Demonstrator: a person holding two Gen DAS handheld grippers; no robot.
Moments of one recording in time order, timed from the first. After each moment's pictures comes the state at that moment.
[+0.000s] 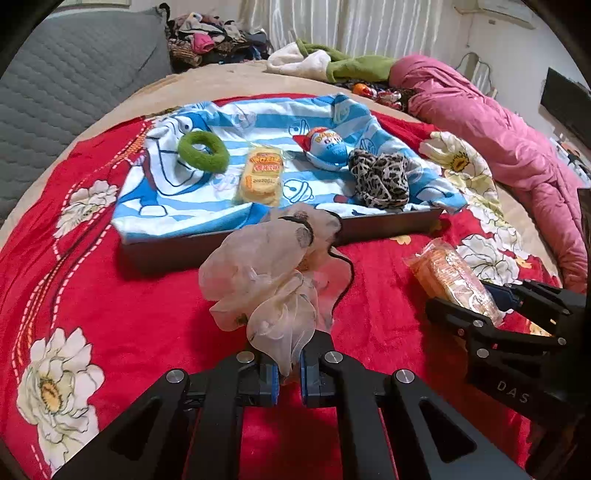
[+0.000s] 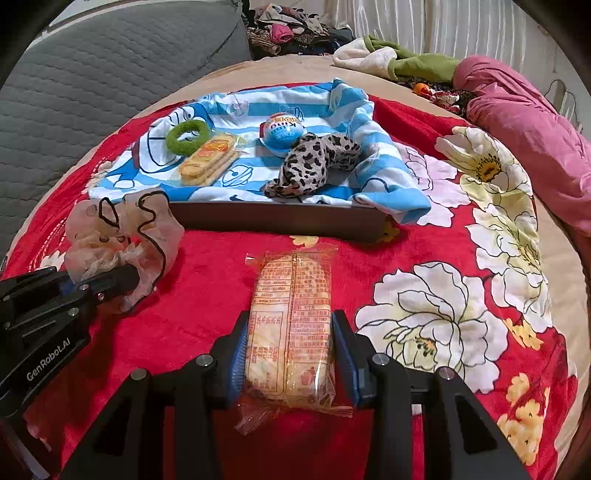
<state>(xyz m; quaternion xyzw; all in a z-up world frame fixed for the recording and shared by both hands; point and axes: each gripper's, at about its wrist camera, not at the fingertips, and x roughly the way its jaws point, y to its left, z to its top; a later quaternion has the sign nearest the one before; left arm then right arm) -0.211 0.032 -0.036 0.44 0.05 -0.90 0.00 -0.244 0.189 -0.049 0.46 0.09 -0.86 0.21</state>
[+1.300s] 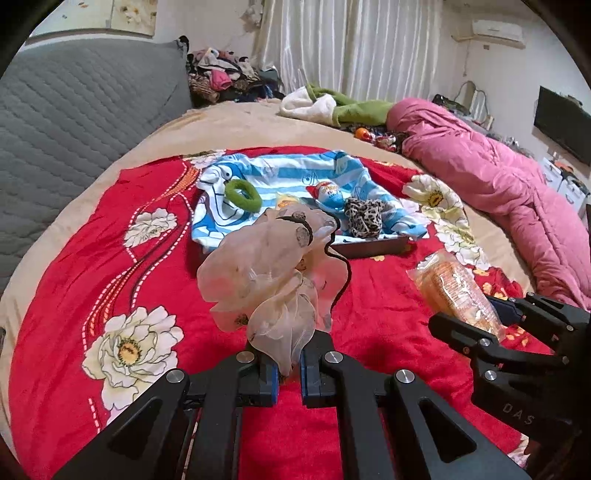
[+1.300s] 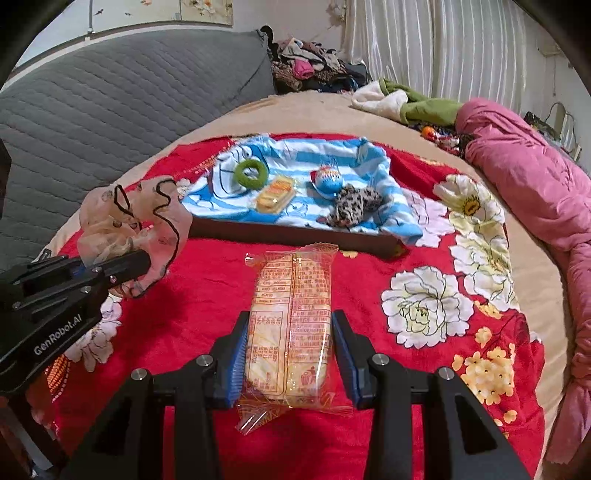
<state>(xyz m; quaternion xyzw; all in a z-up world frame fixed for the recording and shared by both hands) -0.112 0.018 0.042 0.37 0.06 -0.93 0.02 -0.147 0.180 0.028 0.40 0.09 -0.88 0.24</state>
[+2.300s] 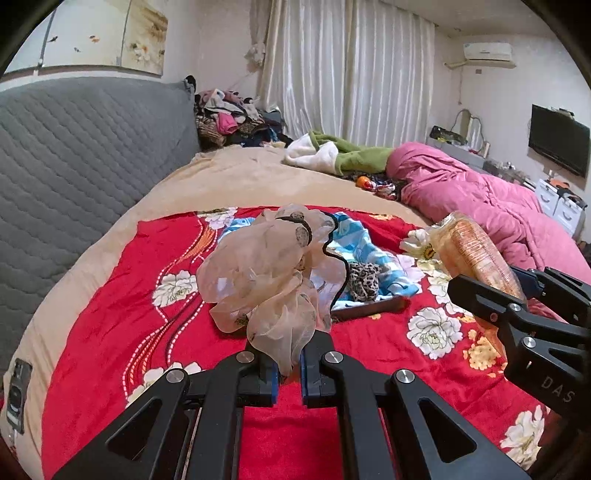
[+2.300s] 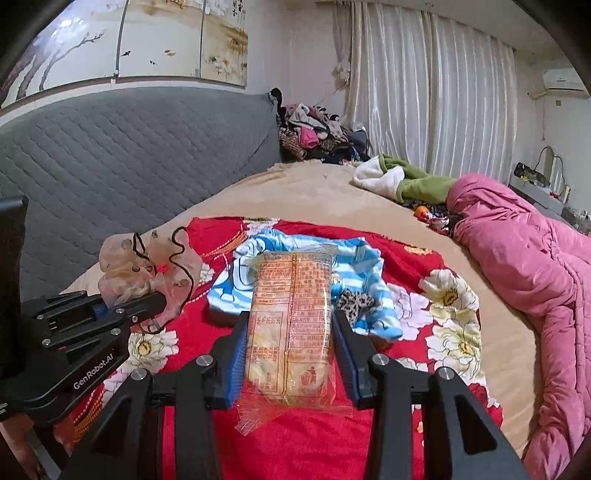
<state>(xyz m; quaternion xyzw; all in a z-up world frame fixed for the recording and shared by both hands) -0.102 0.005 0.118 0.30 0.04 -0.95 0.04 -0.128 0.170 0.129 0.28 0.08 -0.92 0.25</state>
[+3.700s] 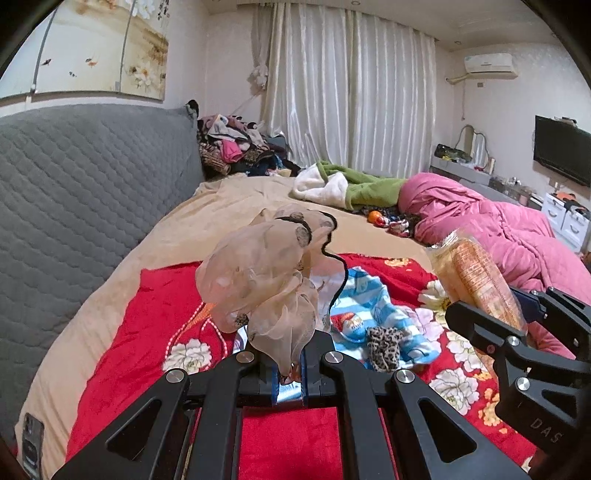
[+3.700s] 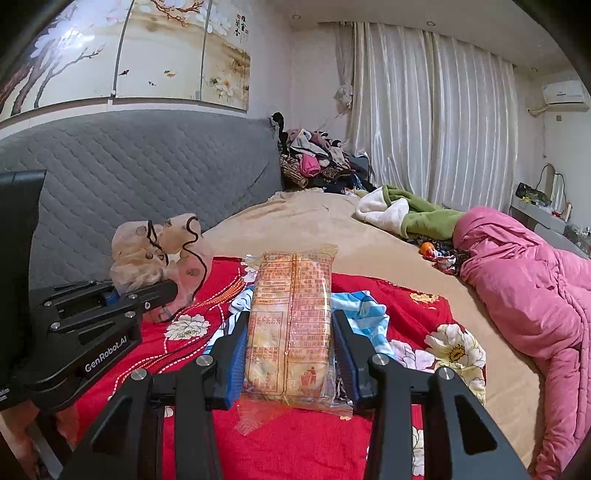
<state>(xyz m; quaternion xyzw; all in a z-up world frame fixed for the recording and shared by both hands) -0.184 -0.025 0.173 0.26 0.03 -0.96 0.05 -0.189 0.139 0.166 0.23 0.07 -0.94 0.25</state>
